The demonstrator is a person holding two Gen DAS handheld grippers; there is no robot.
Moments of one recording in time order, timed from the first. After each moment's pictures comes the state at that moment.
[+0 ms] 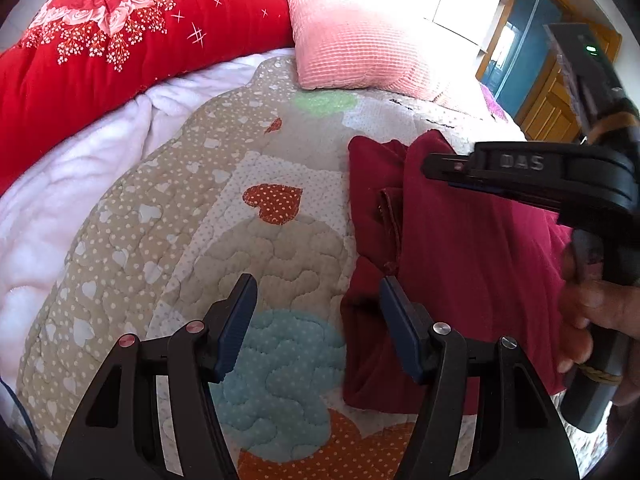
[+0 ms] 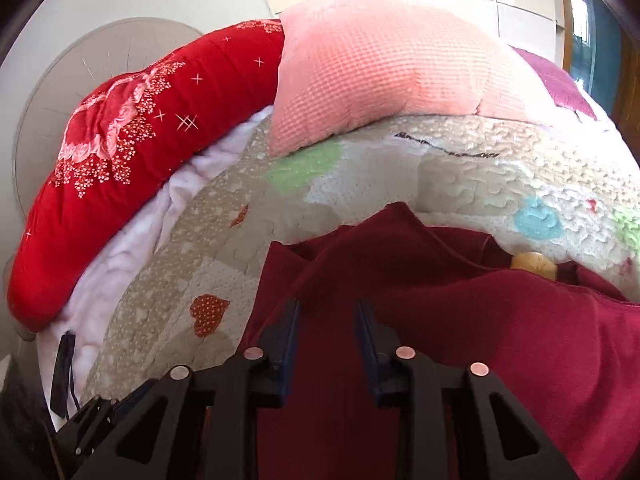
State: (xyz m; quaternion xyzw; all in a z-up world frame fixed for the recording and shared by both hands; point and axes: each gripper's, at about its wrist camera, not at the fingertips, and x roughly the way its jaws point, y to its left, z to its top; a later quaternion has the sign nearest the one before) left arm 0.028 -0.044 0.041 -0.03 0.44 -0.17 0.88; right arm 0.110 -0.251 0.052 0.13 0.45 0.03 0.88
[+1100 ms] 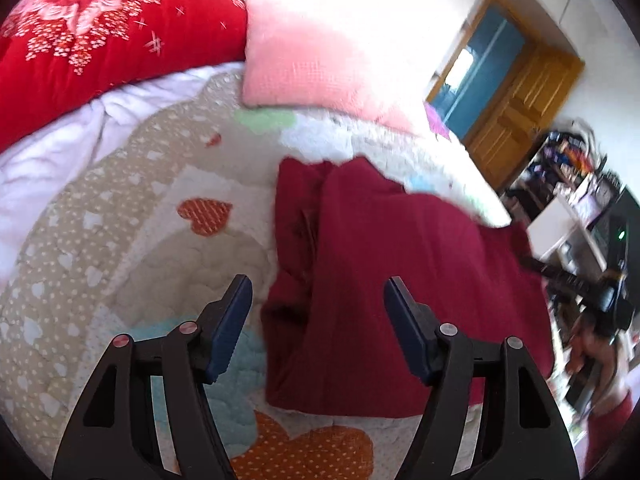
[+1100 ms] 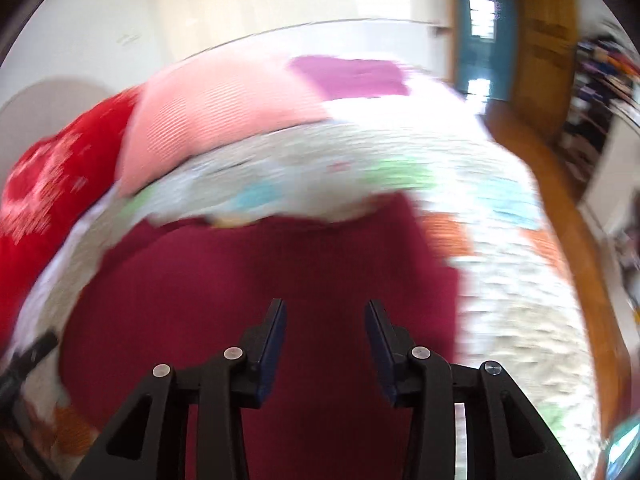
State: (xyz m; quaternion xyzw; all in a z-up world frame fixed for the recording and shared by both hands) left arm 0.024 -0.055 0.049 -0.08 0.42 -0.26 0.87; right arm -0.055 -0.431 0.065 0.15 0.40 -0.17 0.89
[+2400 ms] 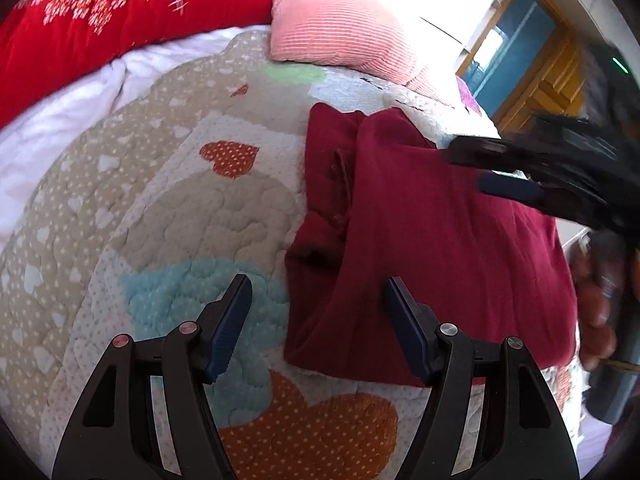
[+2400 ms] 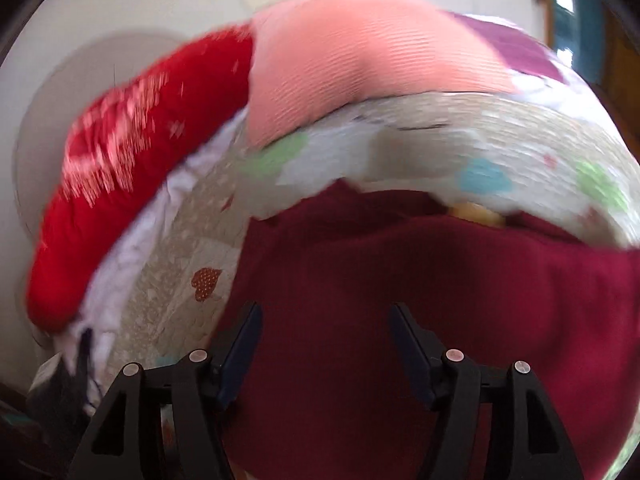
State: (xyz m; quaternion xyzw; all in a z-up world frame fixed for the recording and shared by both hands) left arm 0.017 -0.047 0.027 -0.08 0.47 -0.22 0.85; right arm 0.070 -0.277 0.071 0.16 0.49 0.02 0.86
